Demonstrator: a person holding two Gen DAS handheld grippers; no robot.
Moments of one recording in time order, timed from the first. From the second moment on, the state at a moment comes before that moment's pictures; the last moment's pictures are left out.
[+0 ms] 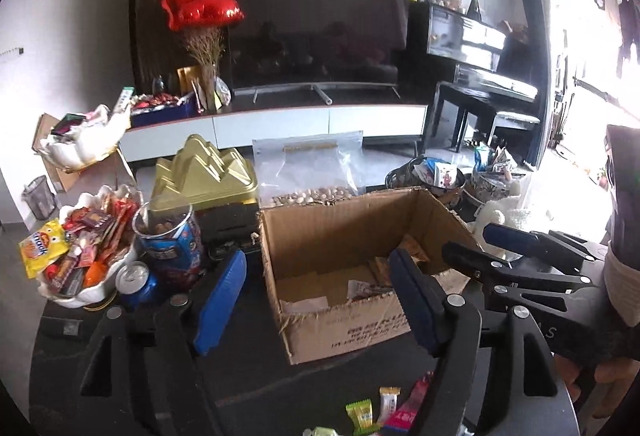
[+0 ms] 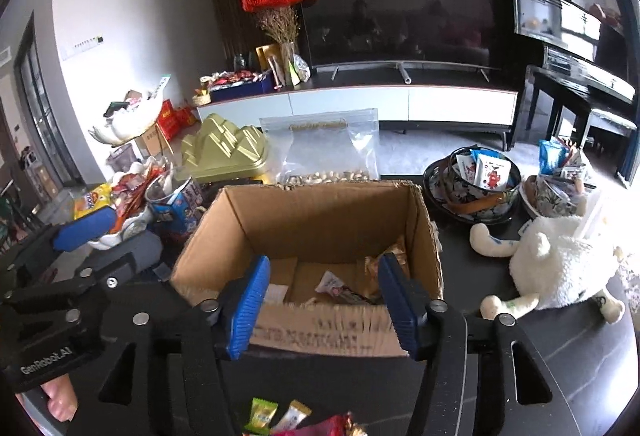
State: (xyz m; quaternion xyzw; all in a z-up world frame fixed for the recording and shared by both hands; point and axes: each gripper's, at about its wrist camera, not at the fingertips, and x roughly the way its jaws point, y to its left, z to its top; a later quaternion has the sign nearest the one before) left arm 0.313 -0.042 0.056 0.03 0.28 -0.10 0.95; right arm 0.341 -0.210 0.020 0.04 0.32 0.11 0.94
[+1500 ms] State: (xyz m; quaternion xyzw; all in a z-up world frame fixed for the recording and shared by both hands) left arm 0.254 -0.017 -0.114 -0.01 0.40 -0.09 0.91; right arm 0.292 -0.175 -0.140 0.04 0.44 0.17 0.88
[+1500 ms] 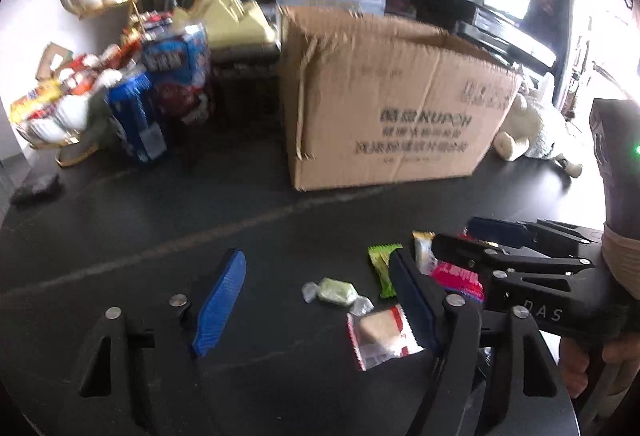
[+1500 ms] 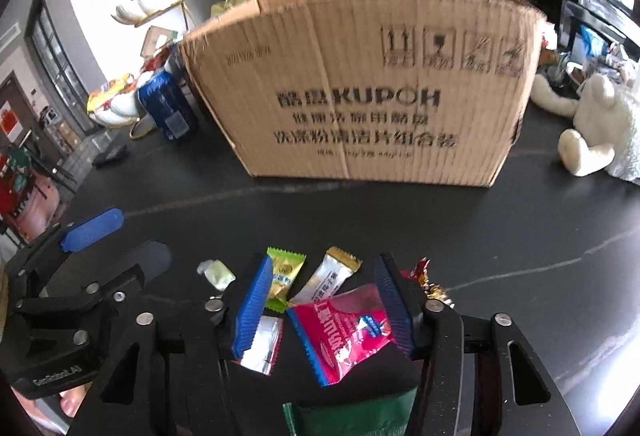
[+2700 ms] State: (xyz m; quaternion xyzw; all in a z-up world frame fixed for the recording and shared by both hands) left arm 0.273 -0.031 -0.164 0.00 0.44 -0.11 0.89; right arm 0.308 -0.160 -0.173 0.03 0.47 0.17 0.86
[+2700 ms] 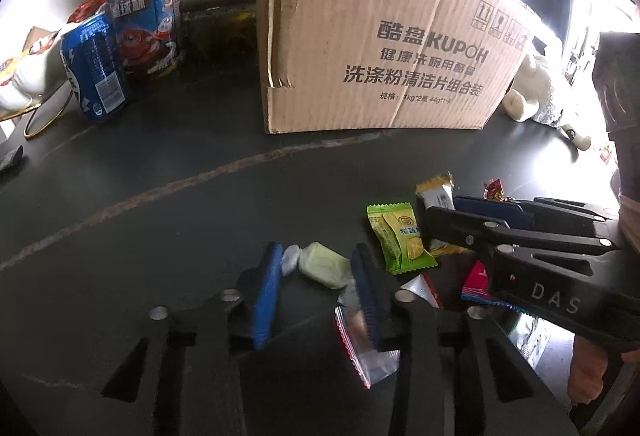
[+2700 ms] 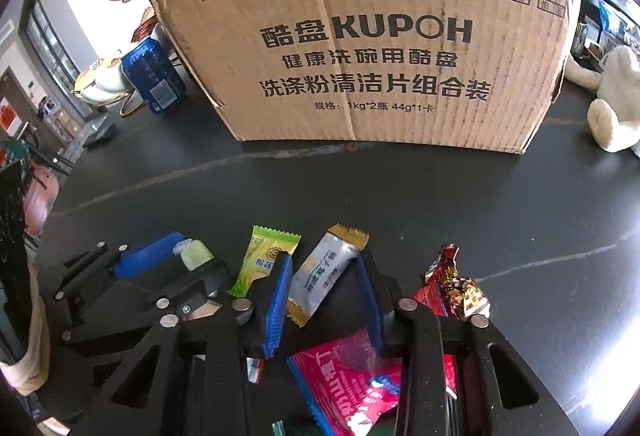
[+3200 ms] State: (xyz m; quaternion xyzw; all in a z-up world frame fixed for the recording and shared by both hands) left arm 0.271 -0.024 -0.148 -0.01 0.40 -0.10 0.91; right arm 0.308 -0.169 -0.168 0.04 0.45 0.16 0.88
